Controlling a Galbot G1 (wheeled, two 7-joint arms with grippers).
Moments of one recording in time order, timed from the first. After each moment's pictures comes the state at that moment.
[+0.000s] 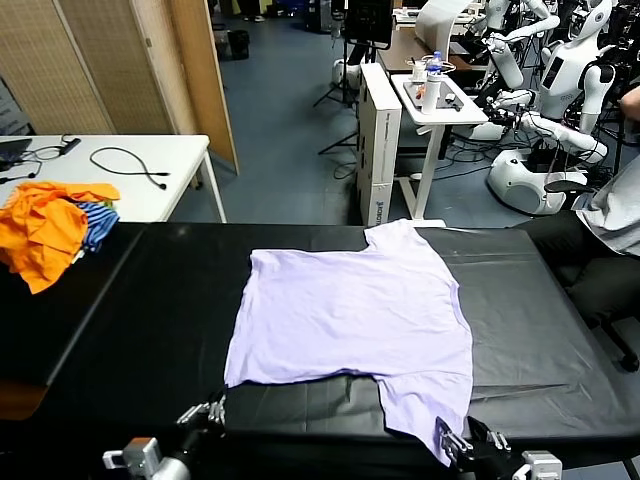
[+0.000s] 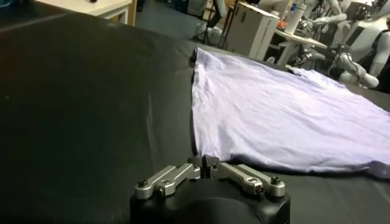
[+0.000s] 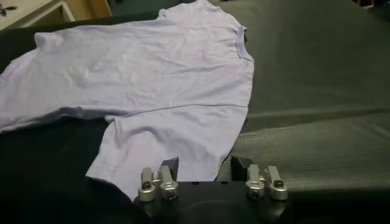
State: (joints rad) left arm 1.78 -1.38 -0.58 -2.17 -0.44 0.37 -0.01; right arm -1.94 1.20 0.64 2.35 0.56 -0.58 0.19
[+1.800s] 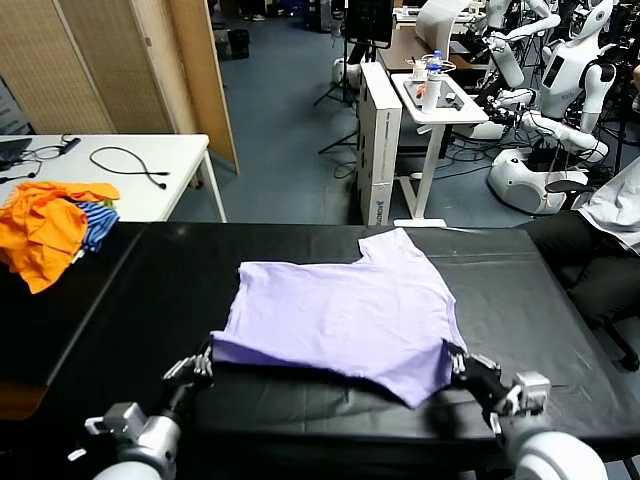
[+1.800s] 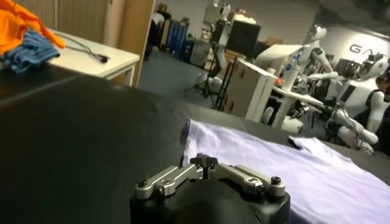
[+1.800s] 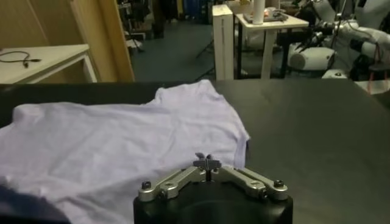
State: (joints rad) left arm 1.55 -1.35 -0.59 -2.11 -0.45 0.32 -0.03; right arm -1.35 0.98 0.51 2.07 0.68 -0.55 0.23
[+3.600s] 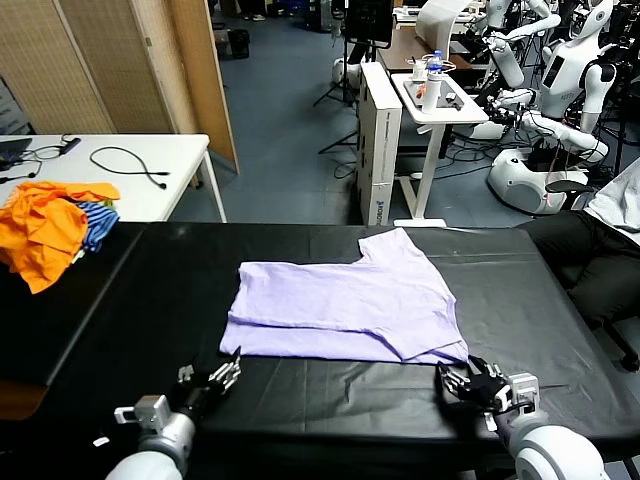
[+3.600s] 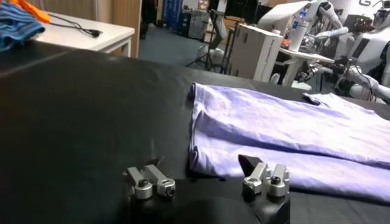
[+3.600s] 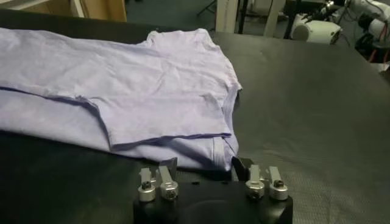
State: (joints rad) left arm 1.56 -1.35 -0.55 -2.03 -0.42 0.36 -0.04; right arm -1.56 0.98 0.57 2.16 0.58 -0.64 0.17
